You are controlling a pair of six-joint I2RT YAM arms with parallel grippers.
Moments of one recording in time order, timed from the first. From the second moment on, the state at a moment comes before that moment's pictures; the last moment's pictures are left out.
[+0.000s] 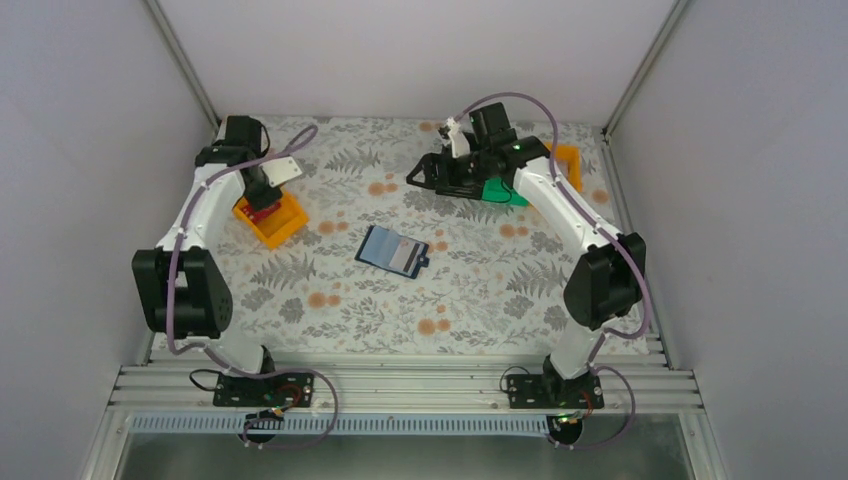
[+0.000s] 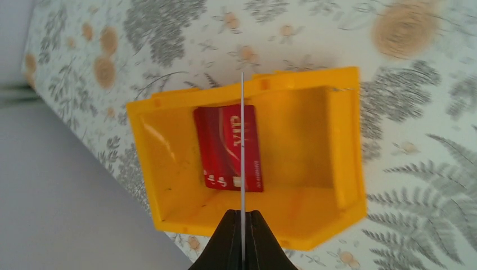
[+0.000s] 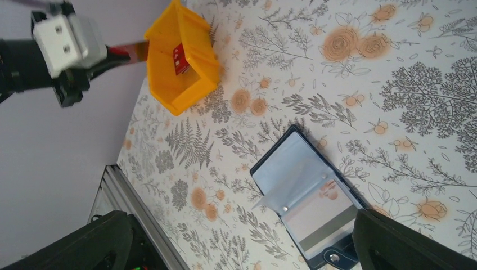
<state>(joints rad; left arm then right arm) 0.01 1.59 1.40 -0.93 -0.08 0.99 0.43 1.77 1.68 -0.79 -0.64 0.33</state>
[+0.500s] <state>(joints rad) 0.04 1.81 1.38 -0.74 -0.26 0.84 0.42 1.77 1.62 -0.78 -0.61 0.30</state>
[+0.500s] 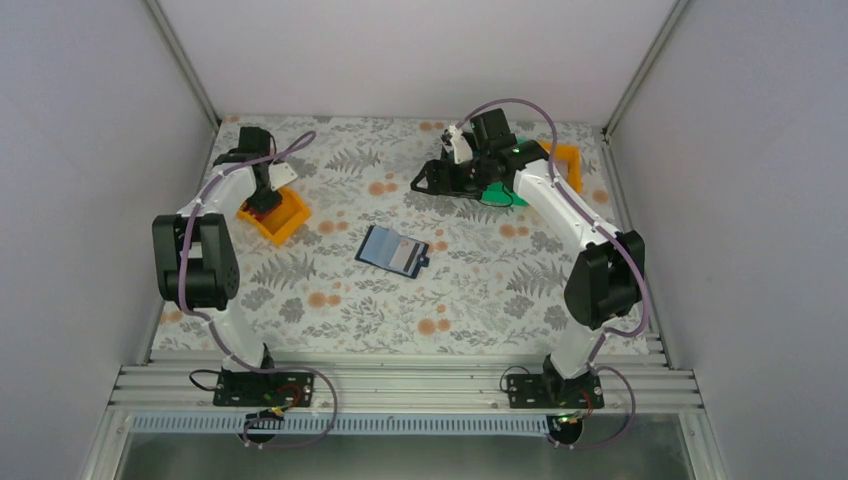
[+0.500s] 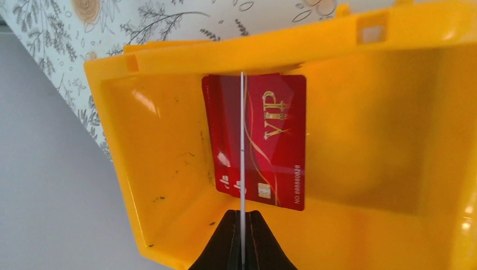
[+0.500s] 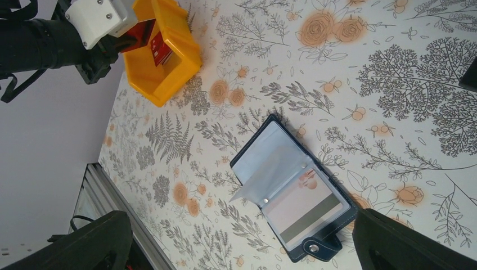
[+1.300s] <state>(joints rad) 0.04 1.92 1.42 -0.65 -0.35 0.79 0.41 1.77 1.62 -0.78 -0.61 0.30</state>
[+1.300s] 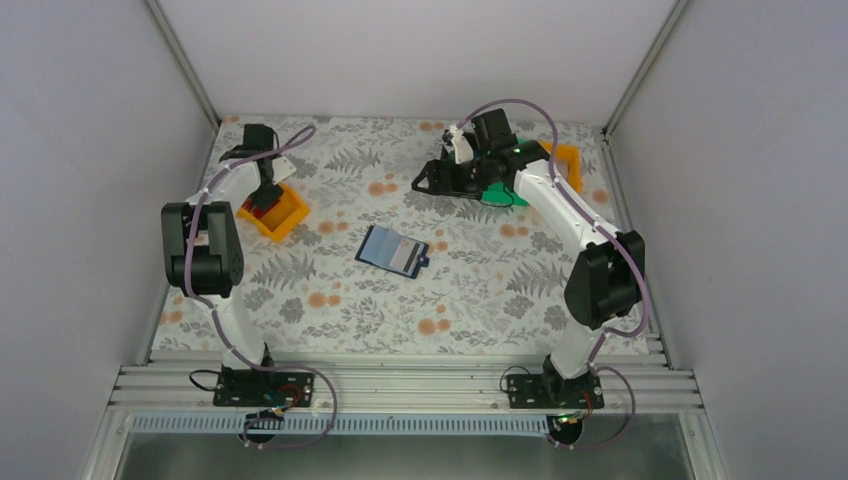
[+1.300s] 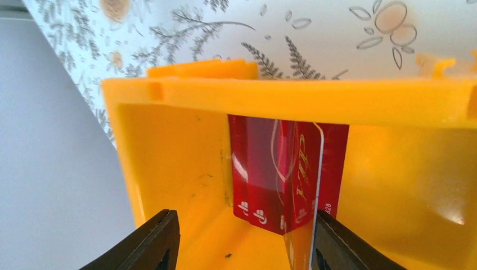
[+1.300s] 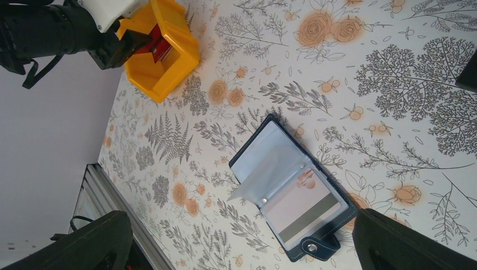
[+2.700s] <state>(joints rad) 0.08 2.02 1.44 -0.55 -0.27 0.77 0.41 1.73 1.57 -0.78 -0.62 0.30</state>
